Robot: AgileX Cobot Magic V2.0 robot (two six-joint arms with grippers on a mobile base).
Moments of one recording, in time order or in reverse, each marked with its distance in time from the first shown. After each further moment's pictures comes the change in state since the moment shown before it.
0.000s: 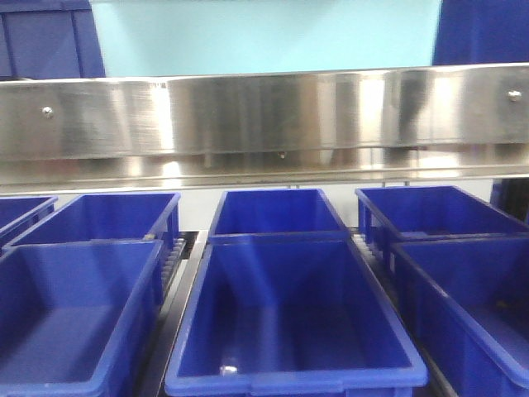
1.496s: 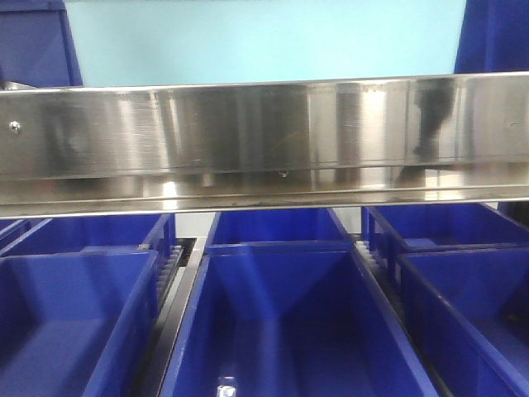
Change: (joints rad) left arm 0.000 0.000 0.000 0.000 0.000 0.000; right arm 0.000 0.000 0.000 0.000 0.000 0.002
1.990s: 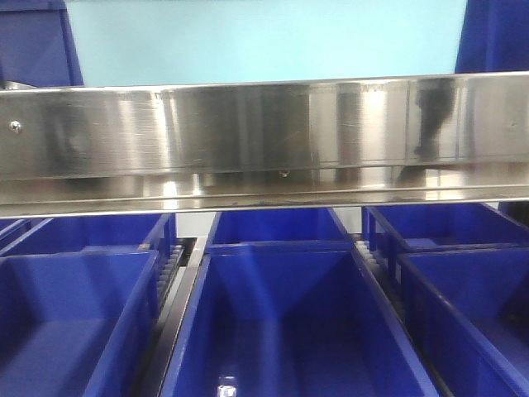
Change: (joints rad) left arm 0.000 0.000 0.000 -0.046 0.005 0.000; right arm -0.004 0.000 0.000 -0.002 0.000 0.000
